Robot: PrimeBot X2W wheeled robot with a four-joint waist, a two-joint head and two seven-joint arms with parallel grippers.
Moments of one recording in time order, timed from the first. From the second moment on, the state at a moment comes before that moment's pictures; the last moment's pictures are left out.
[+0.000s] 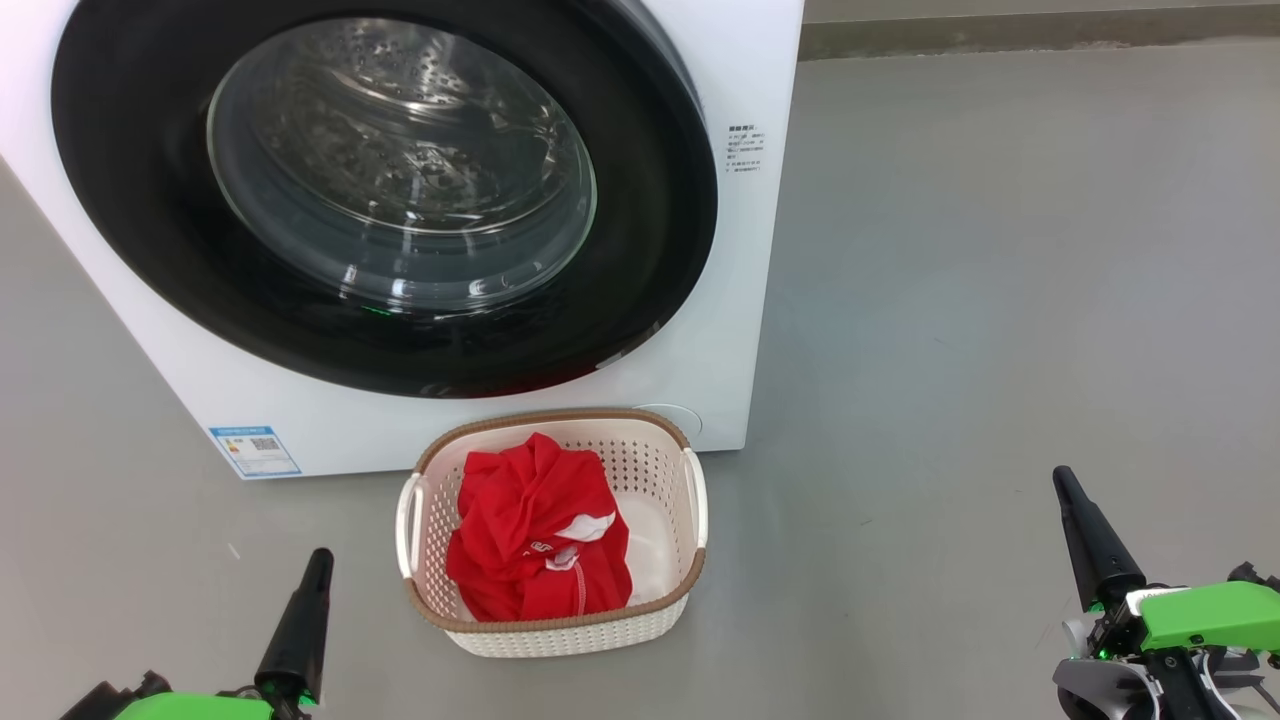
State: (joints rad) left arm -0.07 0.03 0.08 0.27 -1.60 -0.12 0.11; right arm -0.06 -0.05 -0.11 0.27 1.63 0.13 0.09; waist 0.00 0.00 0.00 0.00
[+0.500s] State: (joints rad) left arm -0.07 0.03 0.08 0.27 -1.60 -0.12 0.11; right arm -0.06 -0.05 -0.12 0.27 1.63 0.13 0.10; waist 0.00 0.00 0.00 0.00
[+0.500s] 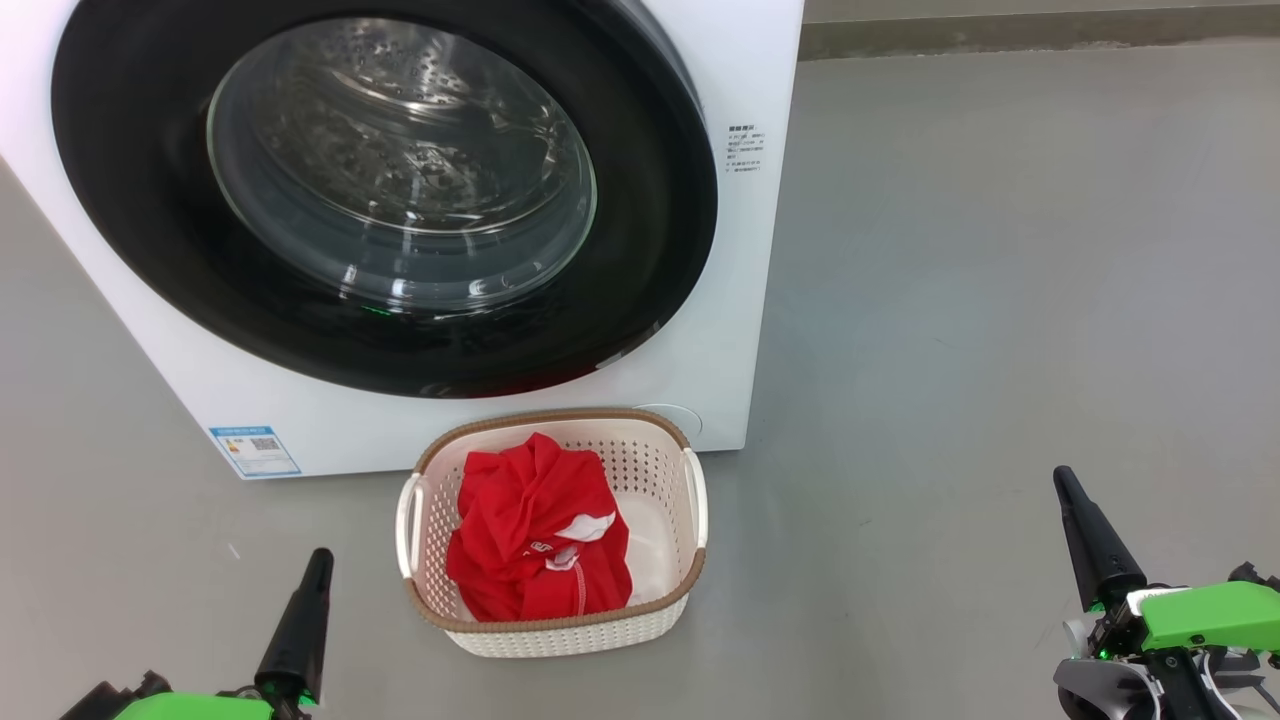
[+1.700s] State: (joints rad) left arm -0.07 0.03 0.08 0.27 -1.60 -0.12 0.11; right arm -0.06 -0.05 -0.12 0.27 1.62 0.13 0.10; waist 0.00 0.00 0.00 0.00
